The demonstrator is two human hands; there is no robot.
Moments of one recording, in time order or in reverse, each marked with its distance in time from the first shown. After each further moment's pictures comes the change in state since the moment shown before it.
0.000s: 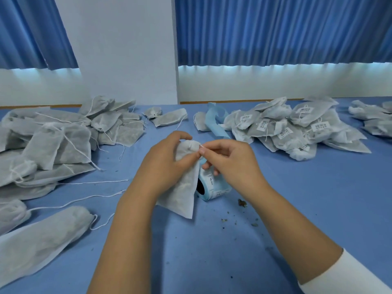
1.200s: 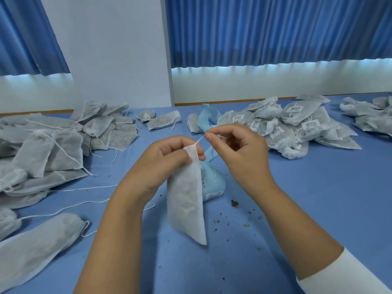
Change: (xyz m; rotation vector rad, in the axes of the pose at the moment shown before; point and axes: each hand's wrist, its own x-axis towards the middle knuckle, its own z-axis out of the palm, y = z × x) left_hand -0.014 0.038 -0.012 -0.601 -0.277 -0.039; right_hand -0.003 -0.010 -0.025 -0.087 0.232 -0.442
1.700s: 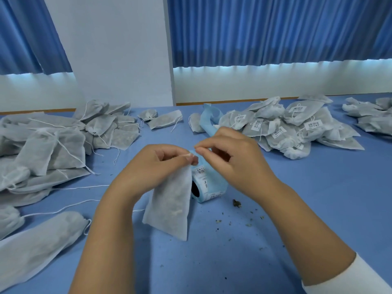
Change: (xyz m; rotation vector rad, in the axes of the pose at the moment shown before) left_hand -0.003 -0.006 -0.014 0.230 0.055 -0.086; right_hand -0.002 -0.007 -0.003 -0.388 -0.283 -0.260
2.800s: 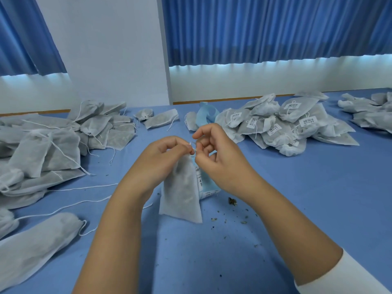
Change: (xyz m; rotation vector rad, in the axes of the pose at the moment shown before) left_hand 0.011 0.002 0.020 -0.066 0.126 -0.018; right_hand -0.001 -0.006 0.012 0.485 -0.123 0.342
